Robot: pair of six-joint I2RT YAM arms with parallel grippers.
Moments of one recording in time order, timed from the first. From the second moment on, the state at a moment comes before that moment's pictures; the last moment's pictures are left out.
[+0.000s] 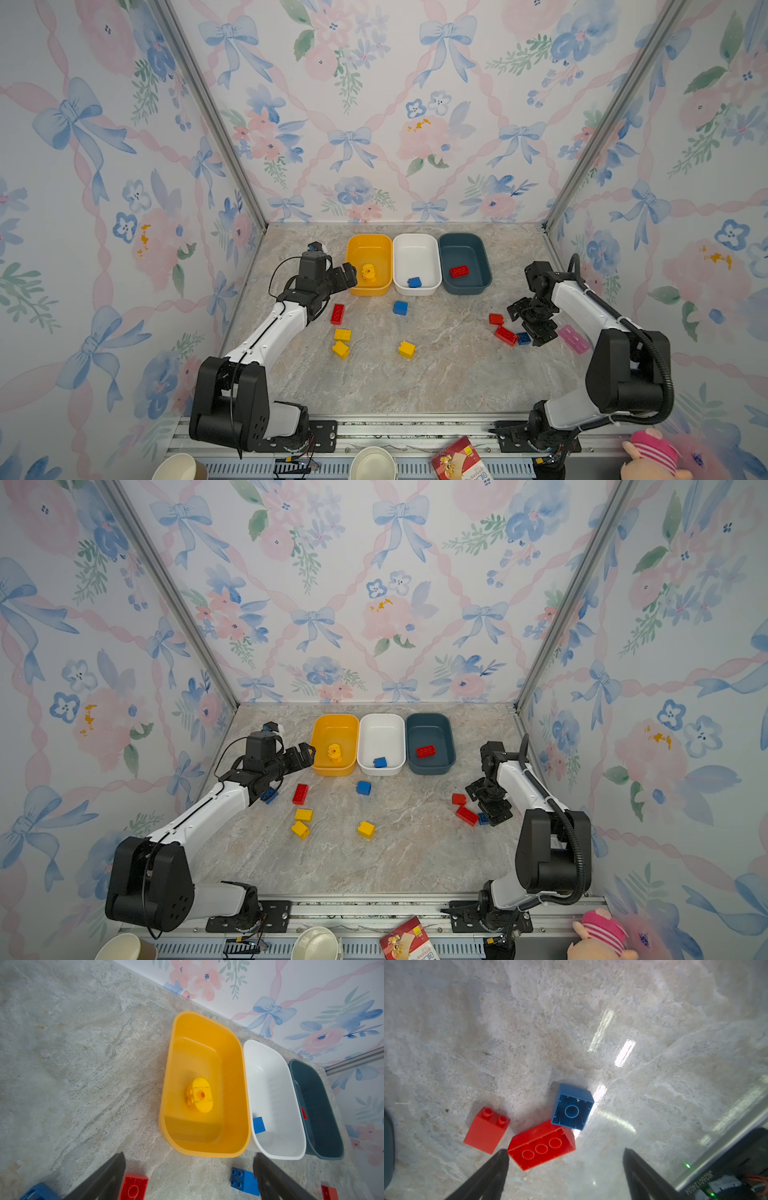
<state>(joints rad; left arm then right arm) -0.18 1.35 0.87 -0.15 0.08 -0.49 -0.05 1.54 1.04 -1.05 0.07 1.07</state>
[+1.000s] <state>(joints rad) -0.16 1.35 0.87 -0.15 0.08 -0.49 -0.11 1.58 0.88 -0.79 0.05 1.08</state>
